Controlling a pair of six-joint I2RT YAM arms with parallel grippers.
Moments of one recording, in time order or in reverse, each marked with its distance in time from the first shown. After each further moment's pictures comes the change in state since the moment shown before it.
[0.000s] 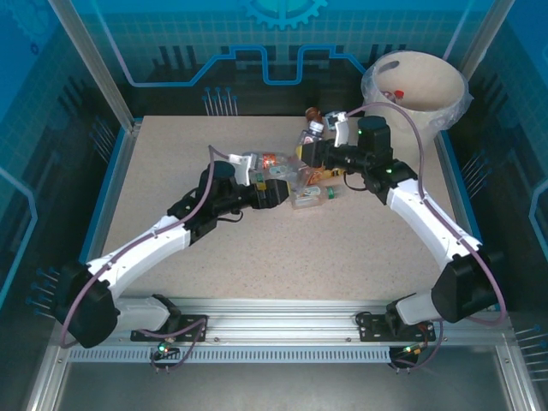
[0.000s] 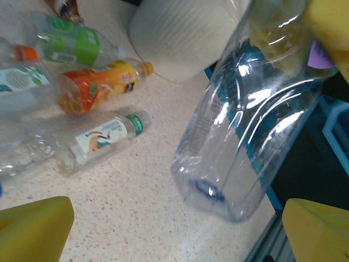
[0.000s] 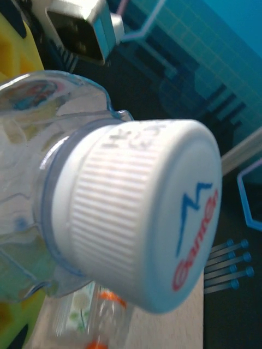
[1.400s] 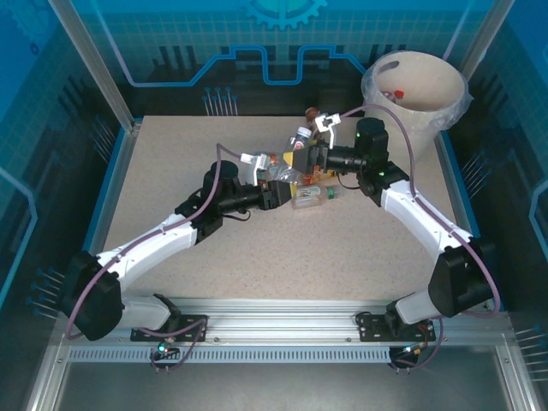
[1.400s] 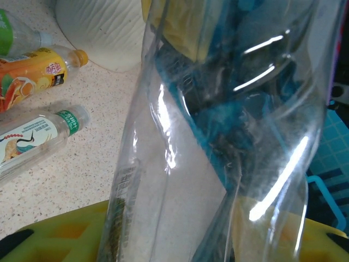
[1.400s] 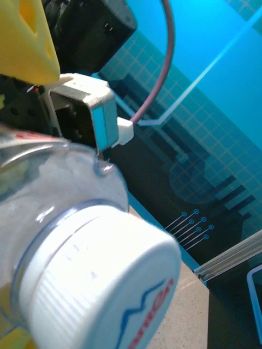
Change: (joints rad) left arm -0.024 0.070 -0.007 0.189 0.208 -0.069; right arm 0.017 0.050 -0.067 0.299 -0.347 0.132
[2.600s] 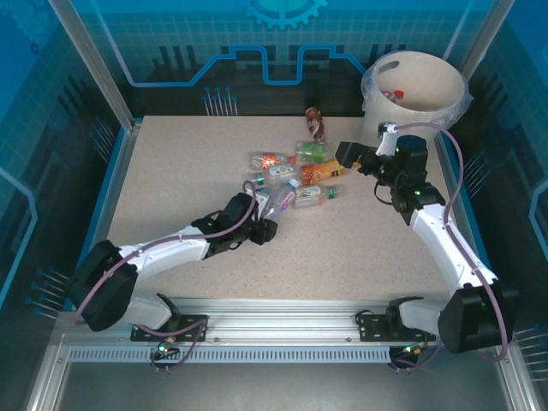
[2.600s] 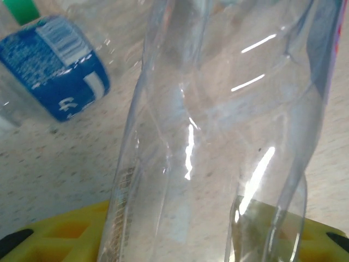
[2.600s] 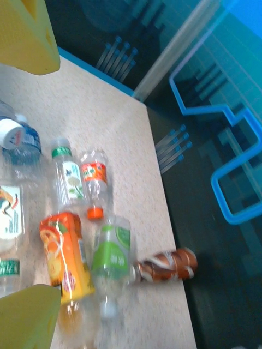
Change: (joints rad) left arm -0.088 0.052 -0.171 -0.257 -0.462 0.371; right arm -0.222 -0.237 -0.182 -0.184 0.500 -0.047
